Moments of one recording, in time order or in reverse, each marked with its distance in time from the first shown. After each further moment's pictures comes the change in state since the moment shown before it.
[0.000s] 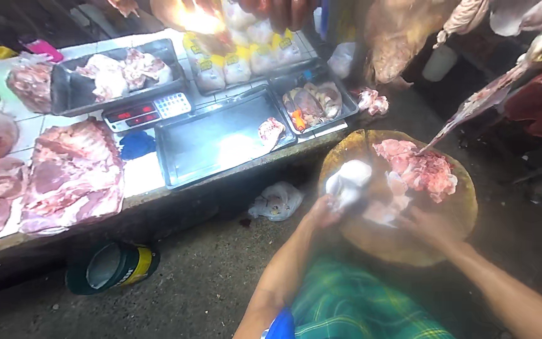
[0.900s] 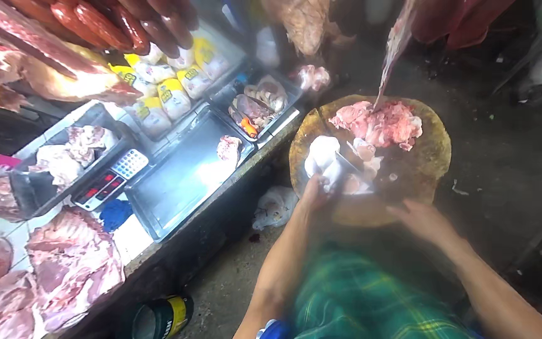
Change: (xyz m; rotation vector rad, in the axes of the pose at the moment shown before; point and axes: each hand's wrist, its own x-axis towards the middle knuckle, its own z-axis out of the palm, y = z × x) left_hand 0.031 0.004 0.069 0.281 0.178 -0.030; right_hand -0.102 0.002 0.041 0.559 -0.050 0.301
